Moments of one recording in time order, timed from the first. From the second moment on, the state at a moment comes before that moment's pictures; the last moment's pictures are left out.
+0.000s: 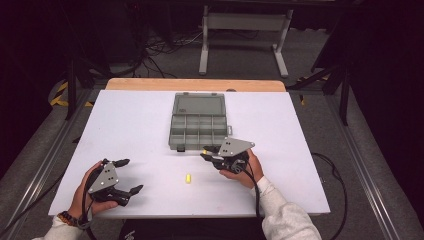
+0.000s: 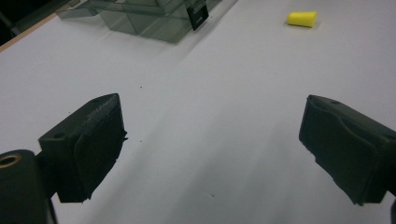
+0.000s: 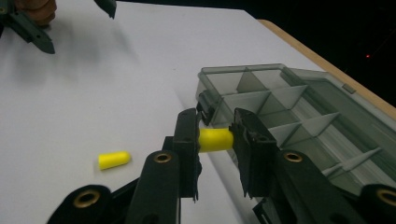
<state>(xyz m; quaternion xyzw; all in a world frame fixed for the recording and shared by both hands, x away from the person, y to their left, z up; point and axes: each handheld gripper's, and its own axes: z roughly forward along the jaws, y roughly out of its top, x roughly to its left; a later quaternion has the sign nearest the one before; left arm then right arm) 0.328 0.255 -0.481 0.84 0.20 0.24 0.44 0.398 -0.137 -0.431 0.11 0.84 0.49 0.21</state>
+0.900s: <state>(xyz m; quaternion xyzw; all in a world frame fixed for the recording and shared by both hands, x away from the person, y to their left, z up) 0.328 0.255 -0.481 0.84 0.20 0.24 0.44 0.433 -0.143 -0.414 0.16 0.82 0.50 0.24</state>
